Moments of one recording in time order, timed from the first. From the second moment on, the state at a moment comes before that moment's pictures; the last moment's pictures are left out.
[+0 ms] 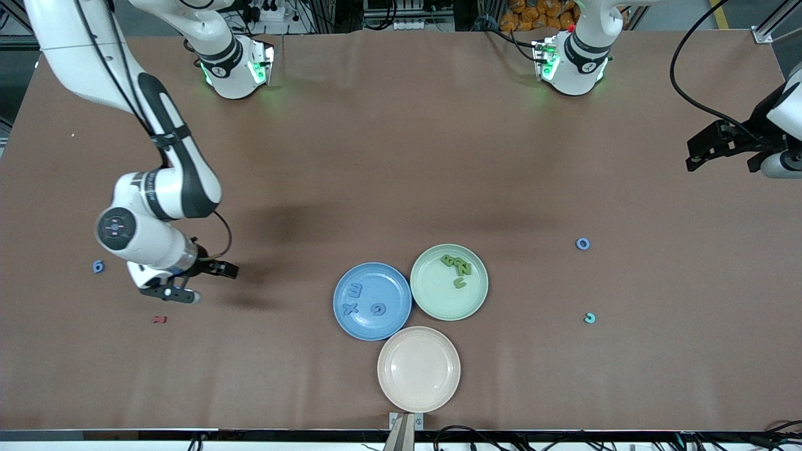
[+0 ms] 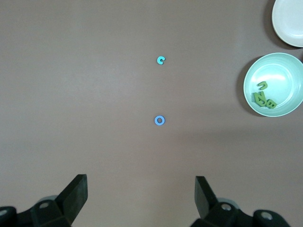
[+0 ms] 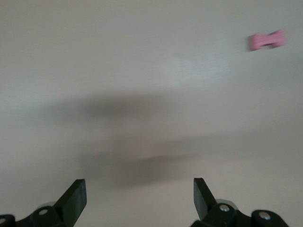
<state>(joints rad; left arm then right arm) -0.03 0.03 -0.06 -1.49 0.03 1.55 -0.05 0.01 0.50 0.05 -1.86 -0.01 2.35 0.22</state>
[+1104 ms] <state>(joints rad) -0.02 0.07 -0.07 -1.49 -0.02 1.58 -0.06 -0.43 0.59 0.05 -1.86 -0.19 2.47 -0.75</state>
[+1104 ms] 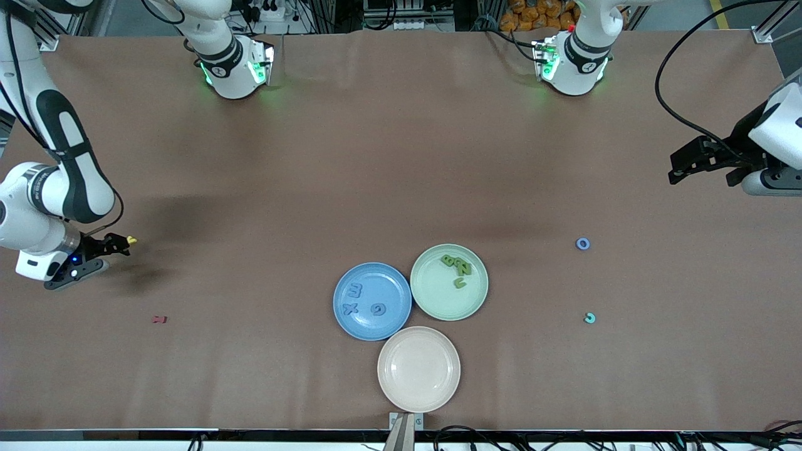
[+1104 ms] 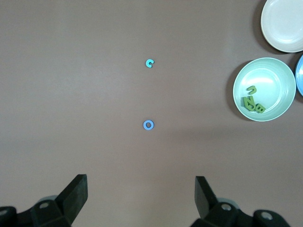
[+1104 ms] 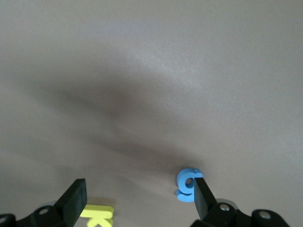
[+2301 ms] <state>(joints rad) -0.02 0.08 -0.07 -1.49 -0.02 1.58 -0.06 -0.50 0.72 0.06 -1.73 -0.10 2.47 -0.96</state>
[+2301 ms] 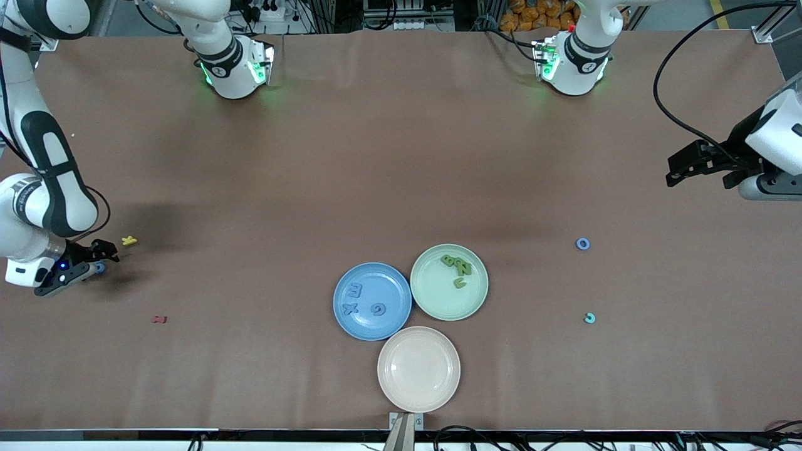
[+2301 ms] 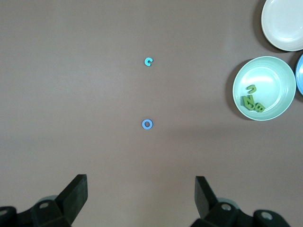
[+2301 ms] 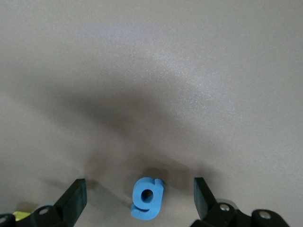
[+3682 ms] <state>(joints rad) -0.02 0.08 -0.07 -1.49 -0.02 1.61 -0.06 -0.29 0.72 0.10 -1.60 0.08 2.30 -0.66</state>
